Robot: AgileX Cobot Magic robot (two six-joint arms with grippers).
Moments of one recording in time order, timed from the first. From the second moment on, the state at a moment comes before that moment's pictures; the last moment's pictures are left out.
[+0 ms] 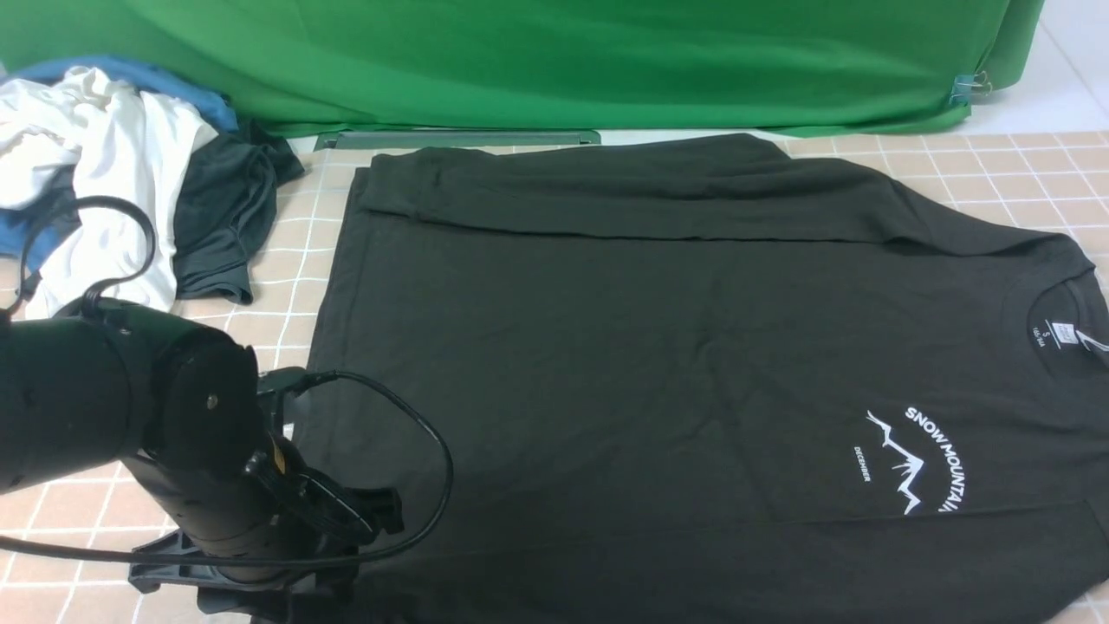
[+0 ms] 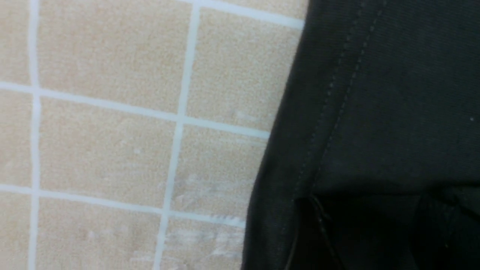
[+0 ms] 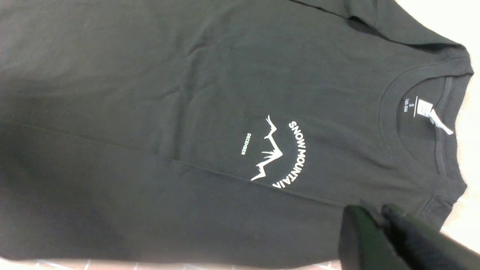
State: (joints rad) right arm 0.12 0.64 -0.88 0.09 1.10 -0.09; left arm -0.40 1.51 -0.72 -0.03 0.76 -0.55
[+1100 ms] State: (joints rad) right arm 0.12 0.64 -0.88 0.09 1.10 -0.09; left arm -0.40 1.51 -0.68 -0.20 0.70 -0.47
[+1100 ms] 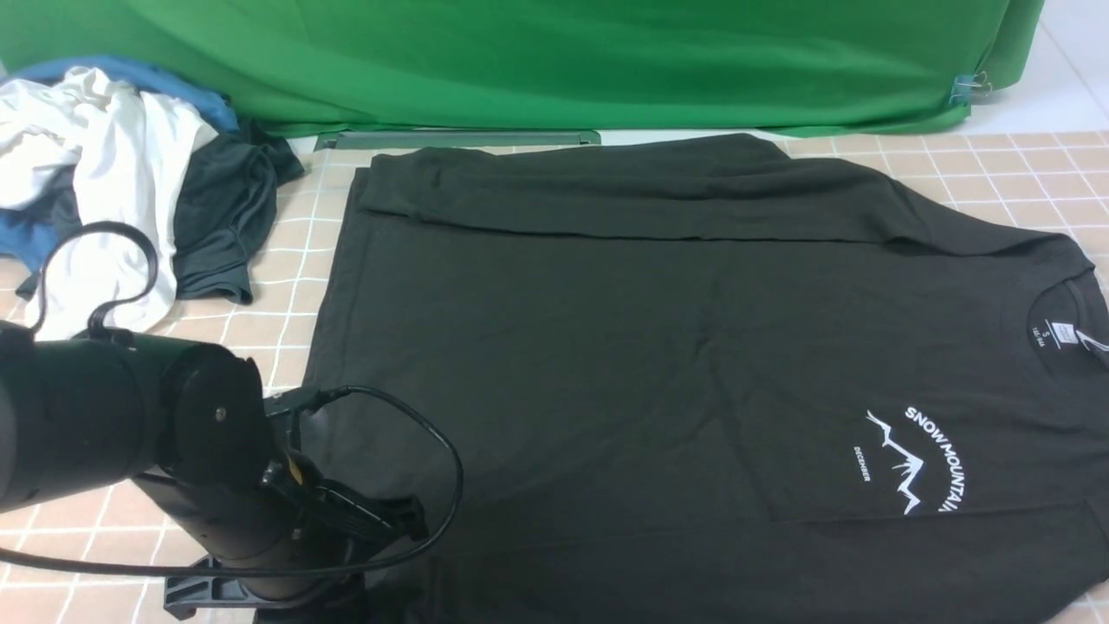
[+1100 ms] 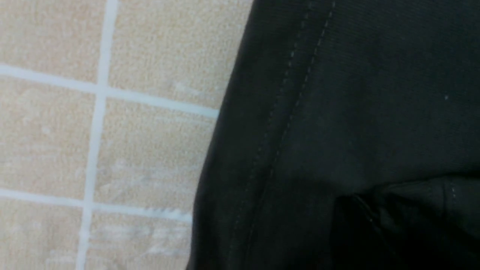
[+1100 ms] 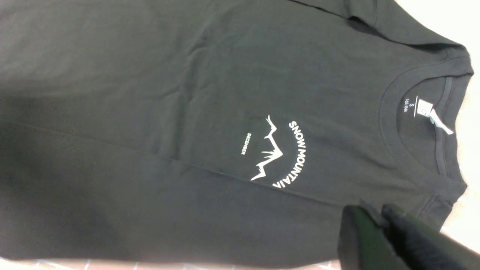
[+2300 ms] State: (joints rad) right arm 0.12 0.64 -0.88 0.09 1.08 -0.09; left arm -0.24 1.70 -1.24 0.02 0.59 -0.45
